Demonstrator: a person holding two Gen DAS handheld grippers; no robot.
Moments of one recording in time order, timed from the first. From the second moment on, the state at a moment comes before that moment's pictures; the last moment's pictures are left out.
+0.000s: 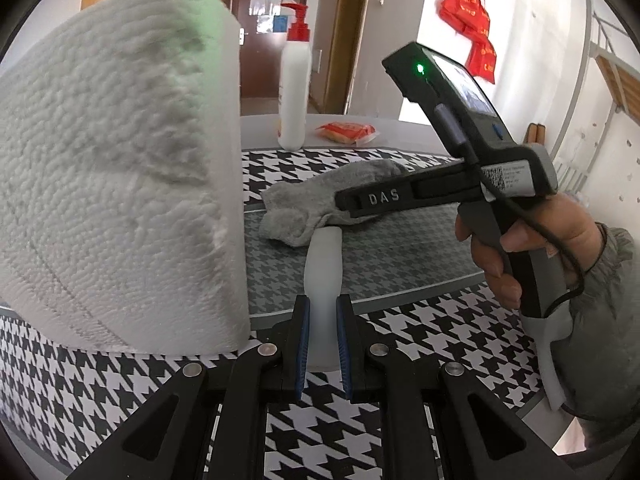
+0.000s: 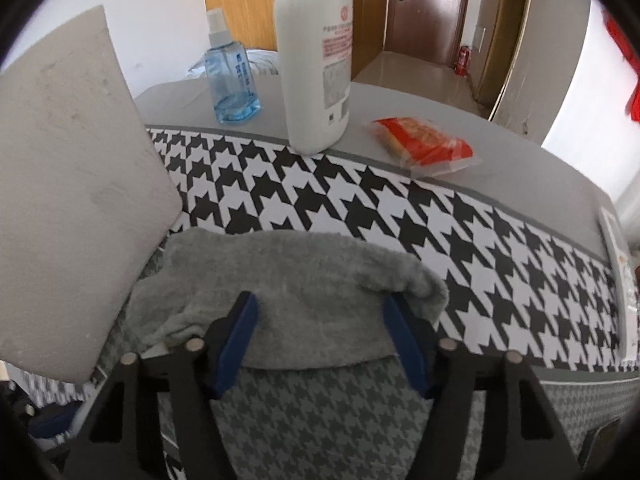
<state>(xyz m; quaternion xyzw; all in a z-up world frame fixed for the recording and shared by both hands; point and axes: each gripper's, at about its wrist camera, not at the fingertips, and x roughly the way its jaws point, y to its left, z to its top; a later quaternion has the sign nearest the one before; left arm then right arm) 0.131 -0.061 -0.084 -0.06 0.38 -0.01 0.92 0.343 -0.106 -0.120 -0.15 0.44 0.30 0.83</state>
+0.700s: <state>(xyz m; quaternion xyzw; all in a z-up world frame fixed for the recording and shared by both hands) 0.121 -0.046 -0.067 -0.03 0.37 -0.02 0.93 0.315 -0.138 -0.090 -0.13 0.41 0.27 0.86</state>
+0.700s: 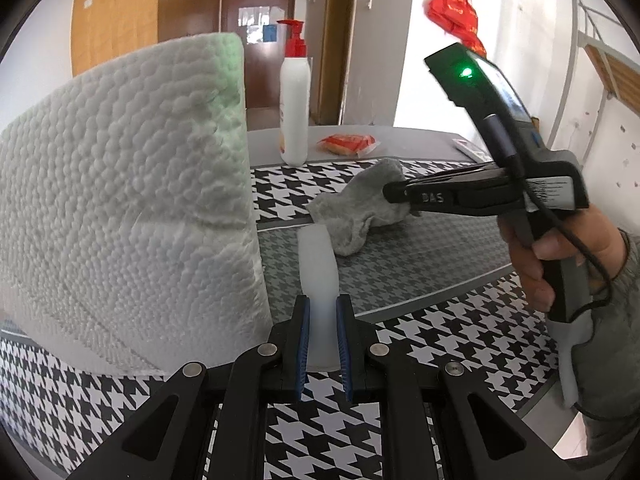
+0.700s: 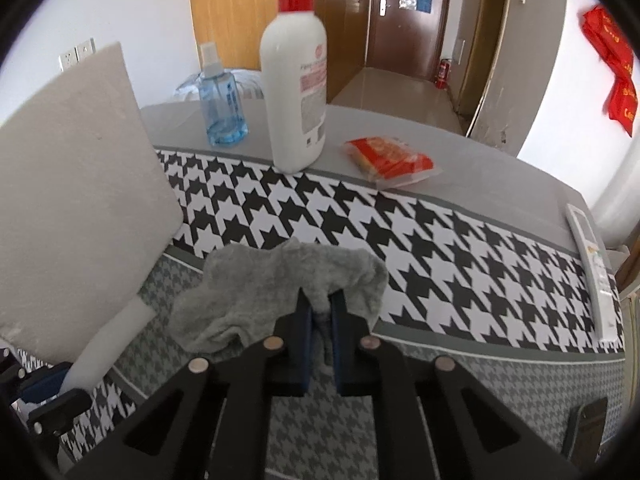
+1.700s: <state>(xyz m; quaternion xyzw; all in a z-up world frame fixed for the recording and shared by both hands) 0.095 -0.045 -0.034 -0.01 0.33 -0.03 0.94 0.250 -0.197 -0.036 -0.05 0.35 0.26 0.90</state>
